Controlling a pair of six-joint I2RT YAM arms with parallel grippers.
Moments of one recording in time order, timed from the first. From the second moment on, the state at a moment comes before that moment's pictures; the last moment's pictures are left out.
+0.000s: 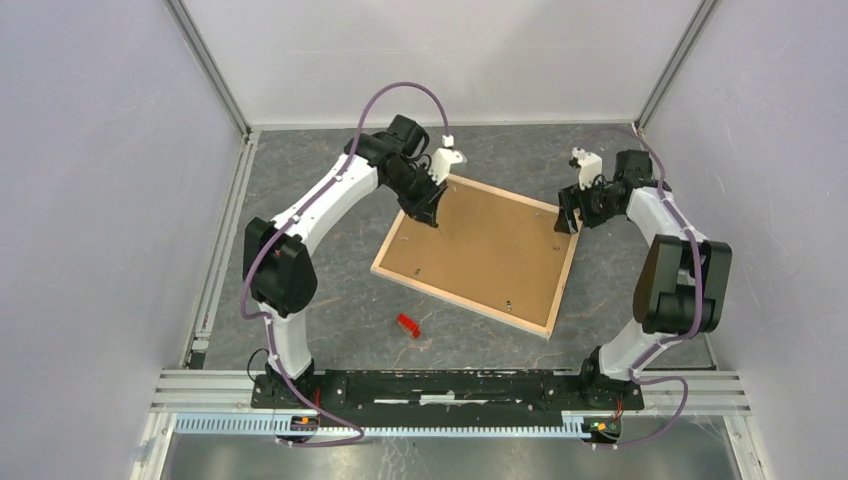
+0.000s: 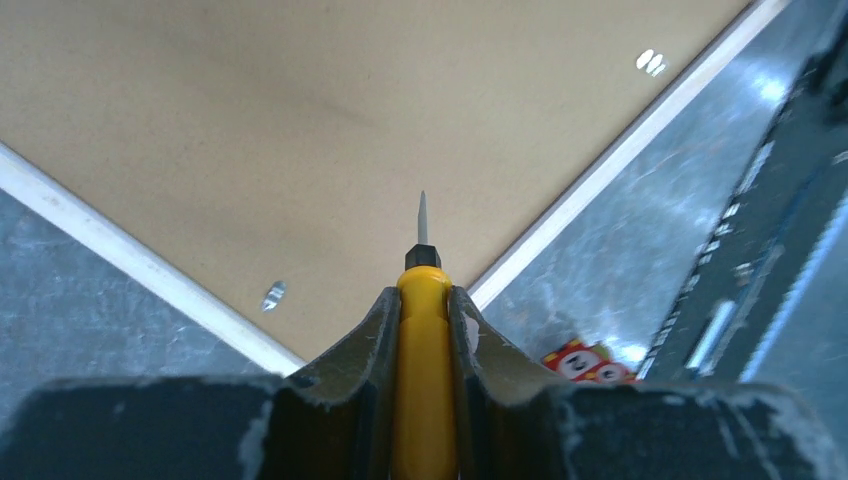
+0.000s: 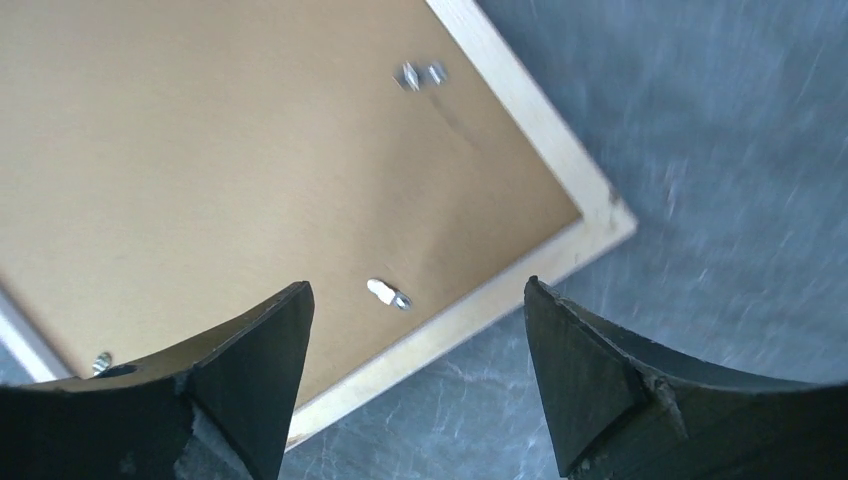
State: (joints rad) left arm -0.56 1.91 1.78 -1.01 0.46 0.45; right arm -0.17 1.70 1.15 -0.58 -0.47 -0.46
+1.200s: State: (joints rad) left arm -0.40 1.90 1.73 -0.74 0.94 -0.25; right arm 0.47 1.62 1.27 -0.40 -0.74 -0.45
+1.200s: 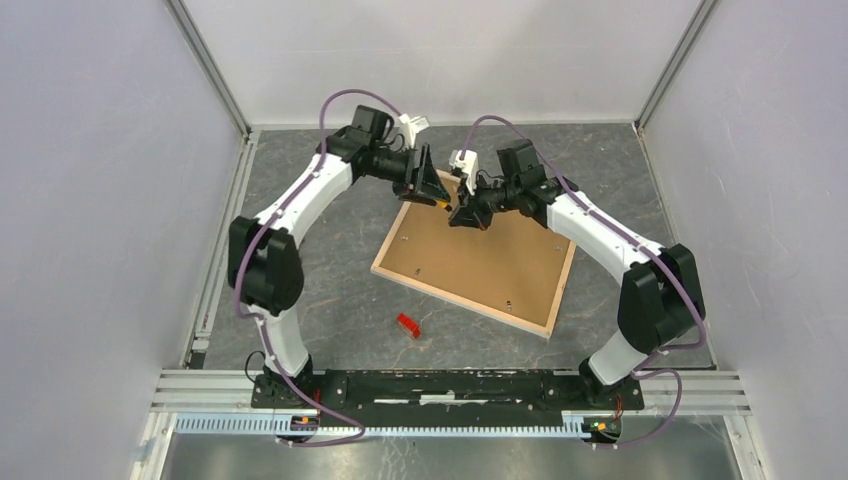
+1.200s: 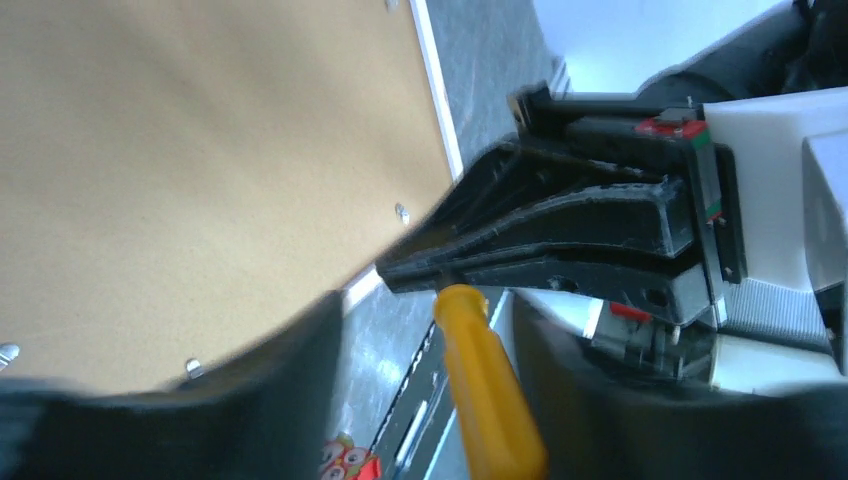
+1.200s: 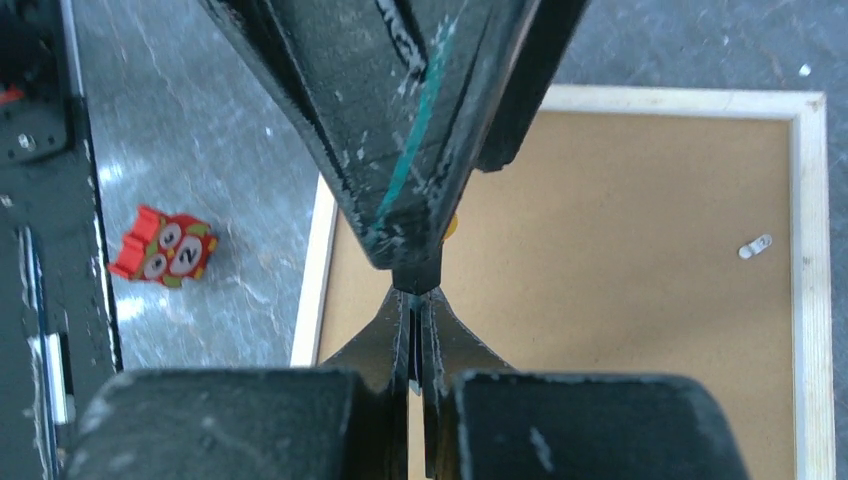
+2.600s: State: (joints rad) left arm -0.24 1.75 1.62 -0.89 0.33 -0.03; right arm 0.42 1.44 1.22 -0.14 -0.20 -0.26
